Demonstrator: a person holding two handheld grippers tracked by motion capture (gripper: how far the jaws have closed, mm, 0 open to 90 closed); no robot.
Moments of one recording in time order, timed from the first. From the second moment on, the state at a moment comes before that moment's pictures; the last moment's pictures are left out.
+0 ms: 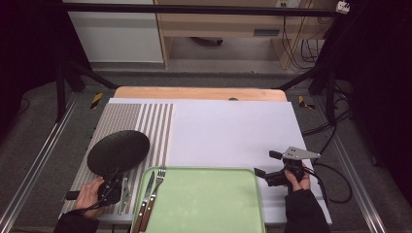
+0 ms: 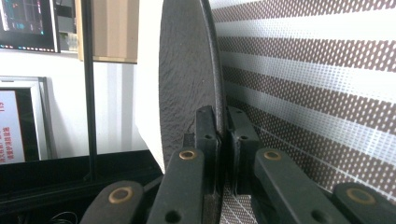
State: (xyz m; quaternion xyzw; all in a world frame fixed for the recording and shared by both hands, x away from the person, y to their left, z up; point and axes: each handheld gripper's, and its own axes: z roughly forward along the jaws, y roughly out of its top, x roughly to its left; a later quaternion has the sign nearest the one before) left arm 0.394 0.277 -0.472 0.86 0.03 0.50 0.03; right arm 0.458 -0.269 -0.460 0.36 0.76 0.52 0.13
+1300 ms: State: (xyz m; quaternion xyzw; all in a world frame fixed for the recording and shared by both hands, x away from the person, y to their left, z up) left arm 0.363 0.234 -0.438 0.84 0.00 0.53 0.10; right arm 0.458 -0.269 -0.460 0.36 0.76 0.52 0.13
